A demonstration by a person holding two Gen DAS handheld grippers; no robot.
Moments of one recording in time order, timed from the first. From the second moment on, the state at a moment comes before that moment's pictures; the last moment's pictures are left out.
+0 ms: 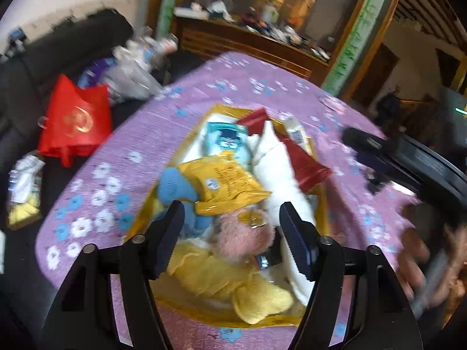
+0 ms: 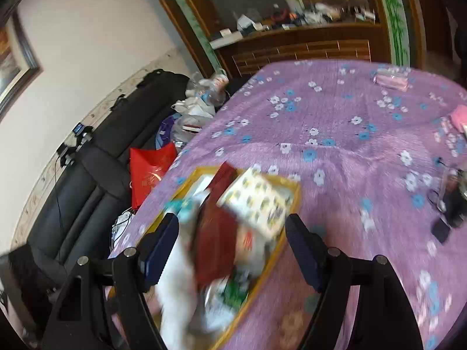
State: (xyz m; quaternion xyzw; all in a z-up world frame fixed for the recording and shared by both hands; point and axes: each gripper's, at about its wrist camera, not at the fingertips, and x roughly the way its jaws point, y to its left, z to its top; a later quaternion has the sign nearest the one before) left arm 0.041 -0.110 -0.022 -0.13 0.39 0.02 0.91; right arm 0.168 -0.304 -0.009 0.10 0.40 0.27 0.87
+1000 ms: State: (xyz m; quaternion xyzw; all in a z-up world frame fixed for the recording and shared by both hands) left arm -0.052 -0.168 -0.002 0.00 0.36 0.12 0.92; right arm 0.020 -0.330 -0.012 0.09 0.37 0.26 0.89
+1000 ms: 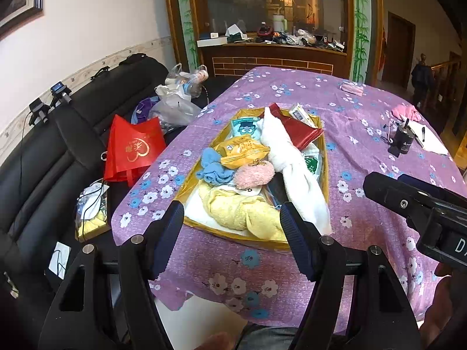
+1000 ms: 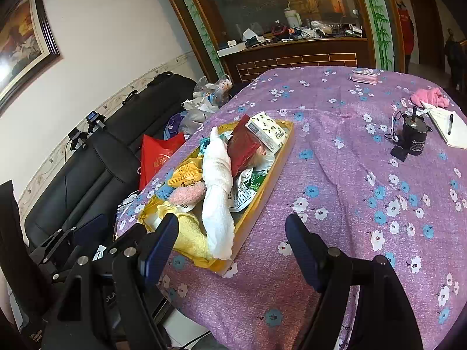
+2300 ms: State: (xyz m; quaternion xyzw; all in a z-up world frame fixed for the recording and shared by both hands) left arm -0.052 -0.167 -0.011 0.02 0.37 0.13 0.92; right arm 0.017 -0.308 -0.018 0.07 0.39 0.26 0.88
